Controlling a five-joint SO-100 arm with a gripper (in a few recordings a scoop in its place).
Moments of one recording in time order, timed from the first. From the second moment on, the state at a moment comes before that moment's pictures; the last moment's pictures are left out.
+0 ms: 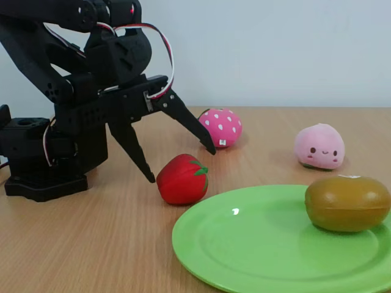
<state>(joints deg) 31.7 148.3 146.7 74.7 -44.7</state>
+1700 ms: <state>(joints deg) 29.2 146.5 156.9 66.4 -45.8</state>
